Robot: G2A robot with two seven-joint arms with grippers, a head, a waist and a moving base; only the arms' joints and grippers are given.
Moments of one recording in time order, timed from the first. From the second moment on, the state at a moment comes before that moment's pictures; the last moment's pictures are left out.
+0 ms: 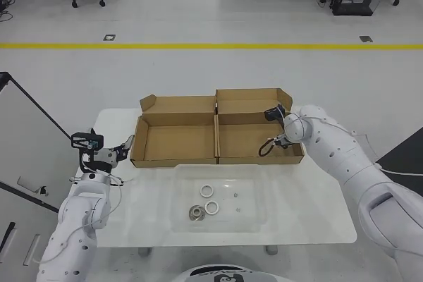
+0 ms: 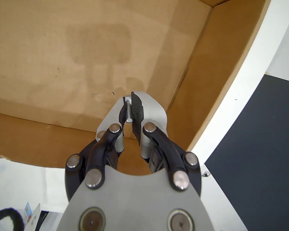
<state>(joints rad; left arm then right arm) 1.73 -1.15 -1.60 -1.80 1.33 0.00 0.00 -0.65 -1.12 0.61 -0.98 -0.74 0.13 1.16</state>
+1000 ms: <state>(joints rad) 1.73 -1.15 -1.60 -1.80 1.33 0.00 0.00 -0.66 -1.12 0.73 -1.09 -0.70 0.01 1.17</state>
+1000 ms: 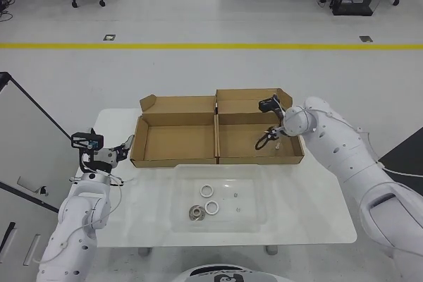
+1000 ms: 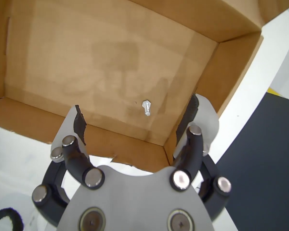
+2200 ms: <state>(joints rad) 1.73 -1.15 -1.60 -1.80 1.33 0.00 0.00 -0.70 -0.89 0.76 -1.83 -0.29 -0.28 1.54</state>
